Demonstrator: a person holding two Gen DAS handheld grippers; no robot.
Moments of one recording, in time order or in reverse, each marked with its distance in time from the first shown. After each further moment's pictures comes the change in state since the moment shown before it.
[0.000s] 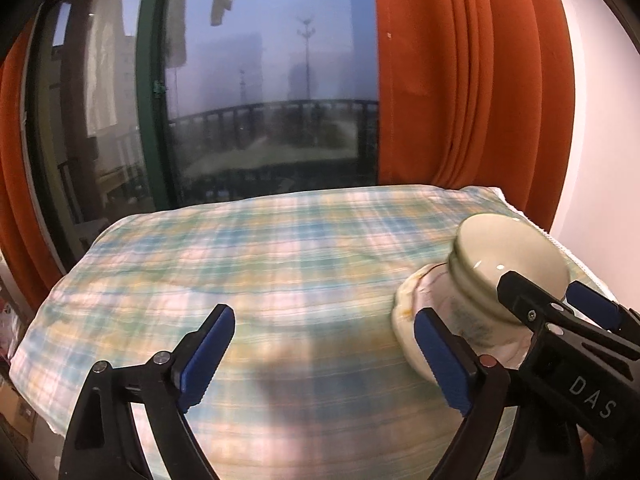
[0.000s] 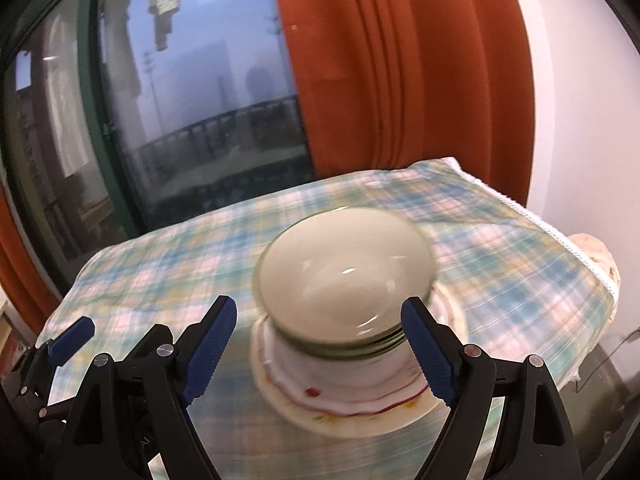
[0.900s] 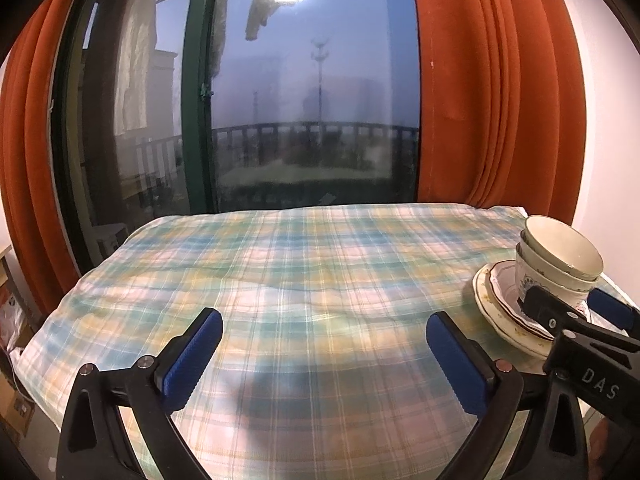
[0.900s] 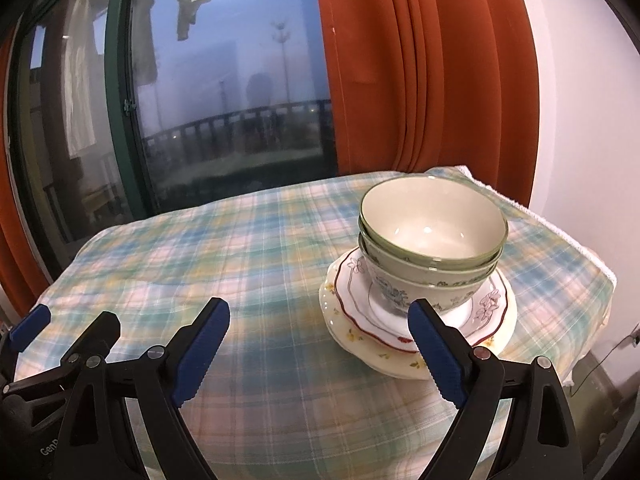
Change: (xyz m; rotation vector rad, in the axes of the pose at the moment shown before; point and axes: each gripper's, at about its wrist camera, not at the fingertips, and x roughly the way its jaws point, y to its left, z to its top) left arm -0.019 0.096 -0.035 -0.026 -0.101 0.012; right arm -0.005 0.081 -0.049 -0.068 -0.055 -0.058
